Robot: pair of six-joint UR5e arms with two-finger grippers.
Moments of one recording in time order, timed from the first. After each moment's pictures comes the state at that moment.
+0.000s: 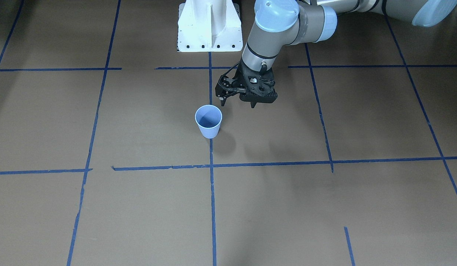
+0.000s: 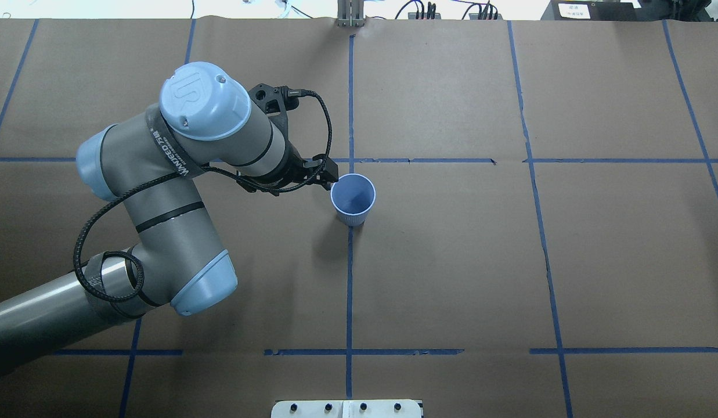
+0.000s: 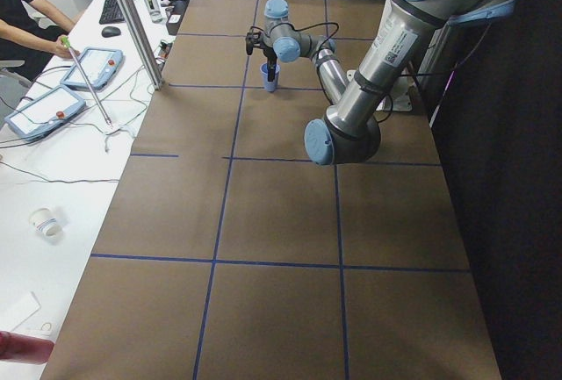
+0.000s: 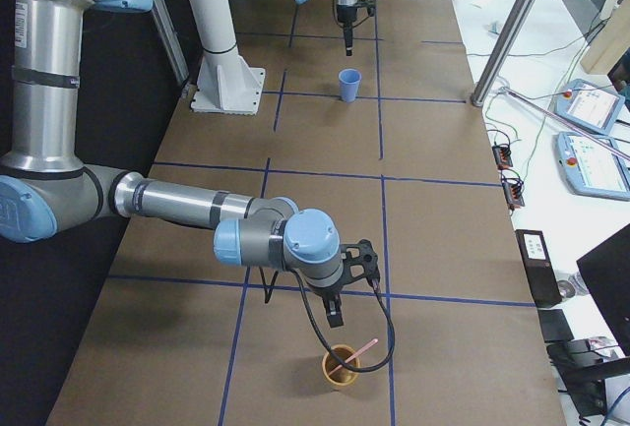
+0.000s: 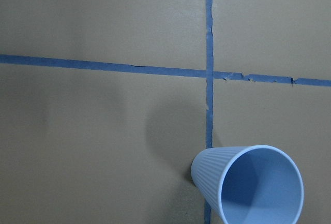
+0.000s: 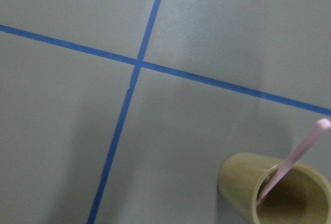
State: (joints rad) left arm -0.62 -2.25 -1.74 -1.69 -1.96 -1.27; right arm 1.73 -1.73 1.58 -1.28 2.35 -0.27
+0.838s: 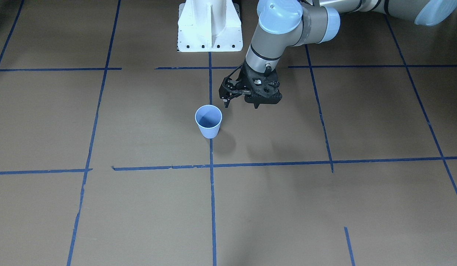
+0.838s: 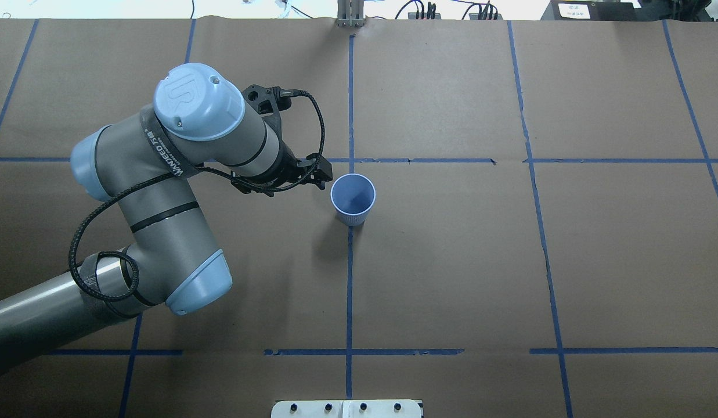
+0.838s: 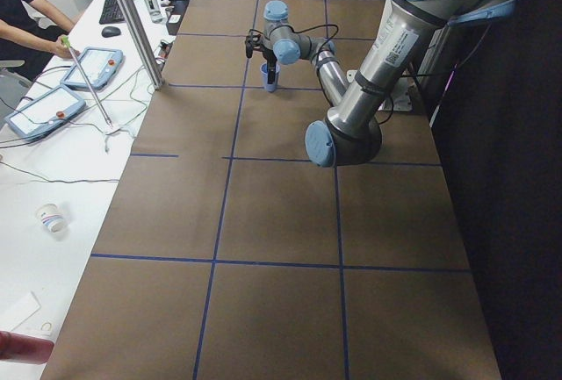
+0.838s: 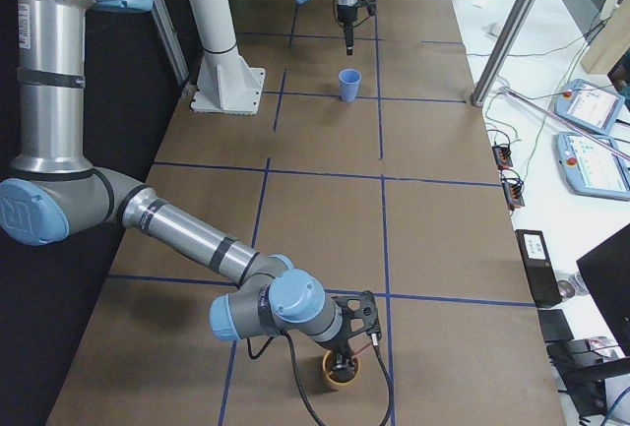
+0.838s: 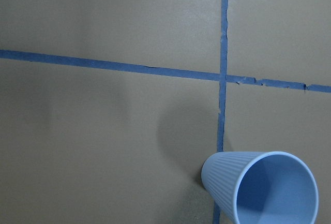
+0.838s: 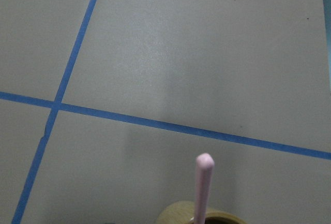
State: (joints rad) left arm -0.62 -2.24 -1.74 -1.69 -1.96 -1.29; right arm 1.73 -1.66 1.27 -0.81 2.29 -0.03
